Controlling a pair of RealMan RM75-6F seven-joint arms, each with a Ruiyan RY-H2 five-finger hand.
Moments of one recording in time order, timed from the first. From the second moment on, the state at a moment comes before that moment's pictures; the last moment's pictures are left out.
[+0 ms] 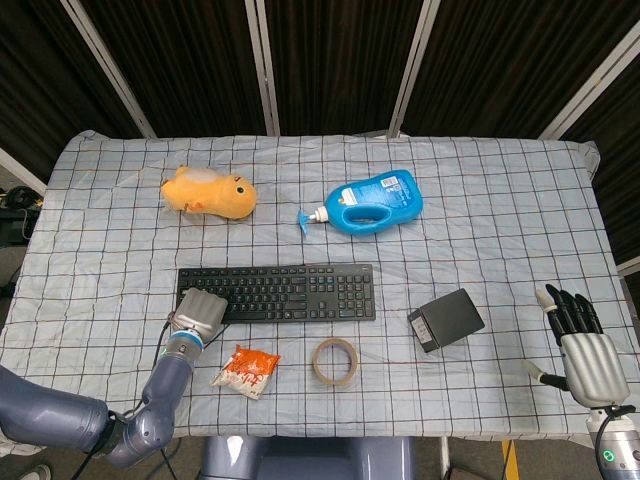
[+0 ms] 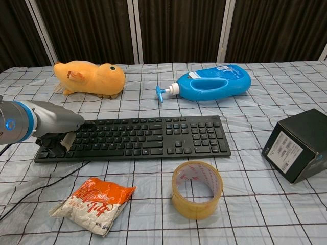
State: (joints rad) left arm -1.04 -1.48 -0.08 -1.92 0.12 1.23 1.20; right arm 0.09 -1.12 0.03 -1.59 -1.56 1.48 0.01
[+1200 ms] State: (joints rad) left arm -1.09 -1.53 -0.06 -1.88 0.08 1.22 1.18; right arm 0.09 -1.12 0.03 -1.60 -1.56 1.47 0.03
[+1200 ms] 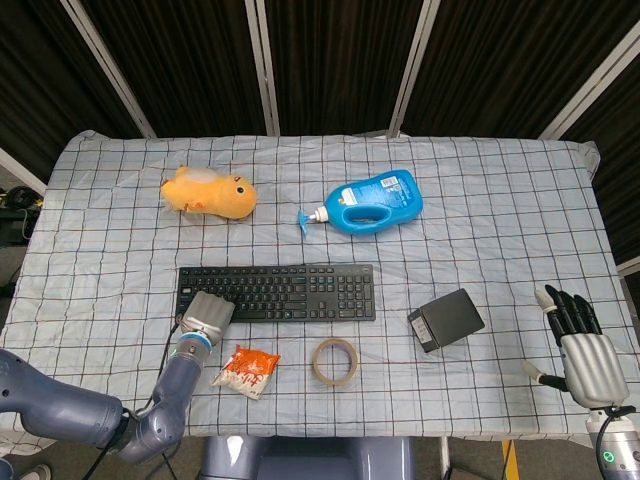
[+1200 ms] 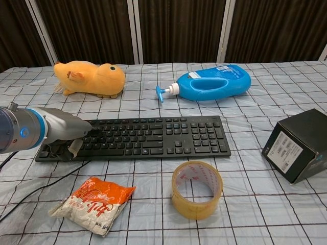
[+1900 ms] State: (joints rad) left arm -0.88 -1.38 0.07 -2.09 0.76 1.45 0.90; right arm 0.09 -1.12 0.03 -1.59 -1.56 1.48 0.01
